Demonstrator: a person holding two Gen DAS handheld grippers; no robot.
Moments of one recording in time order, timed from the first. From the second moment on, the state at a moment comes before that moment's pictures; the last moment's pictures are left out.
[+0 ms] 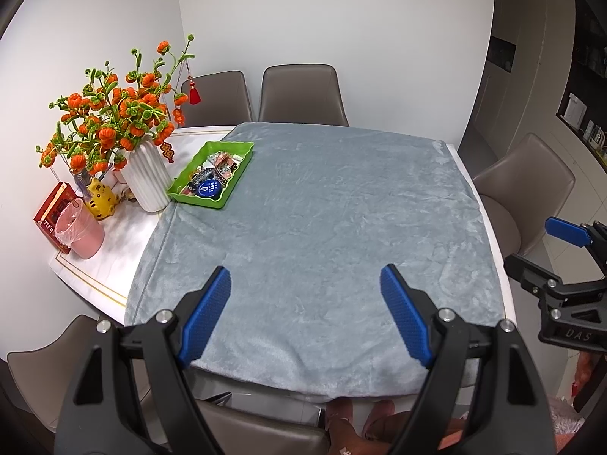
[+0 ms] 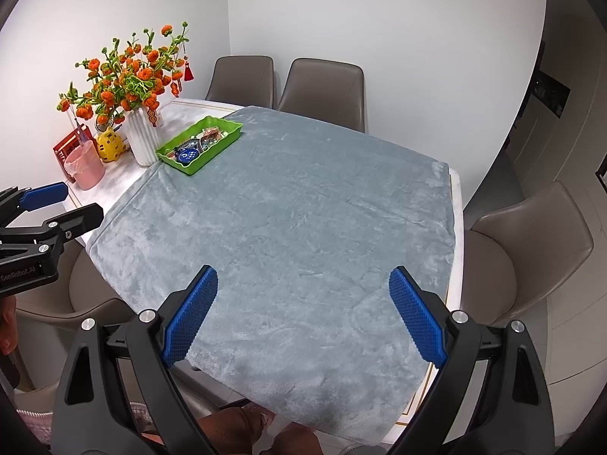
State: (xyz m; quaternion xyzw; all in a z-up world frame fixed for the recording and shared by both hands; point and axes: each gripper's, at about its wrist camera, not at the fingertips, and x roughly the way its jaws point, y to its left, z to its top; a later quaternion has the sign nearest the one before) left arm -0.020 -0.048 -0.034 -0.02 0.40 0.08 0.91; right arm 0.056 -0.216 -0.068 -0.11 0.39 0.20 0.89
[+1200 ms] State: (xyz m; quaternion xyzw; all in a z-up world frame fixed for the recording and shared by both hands) left arm -0.015 -0.039 -0.035 -0.04 0.39 0.07 0.92; right arm 0.060 -0.208 -0.063 -0.12 0.38 0.20 0.90
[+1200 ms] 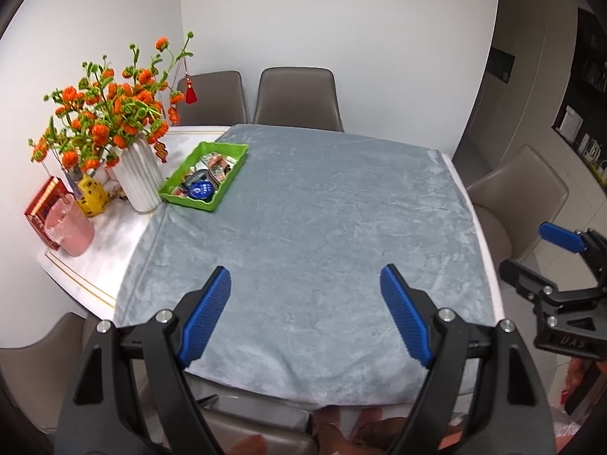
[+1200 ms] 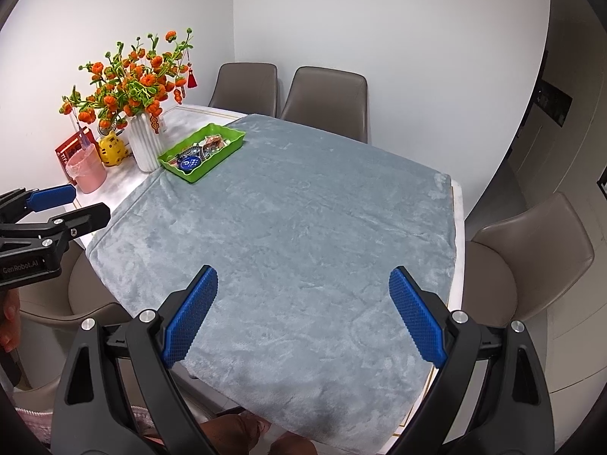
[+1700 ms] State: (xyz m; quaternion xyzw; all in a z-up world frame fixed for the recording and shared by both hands) left arm -0.014 -0.044 -0.034 -0.01 0.37 0.09 0.92; right arm 0.065 -0.208 -0.065 -0.12 0.38 0.19 0.90
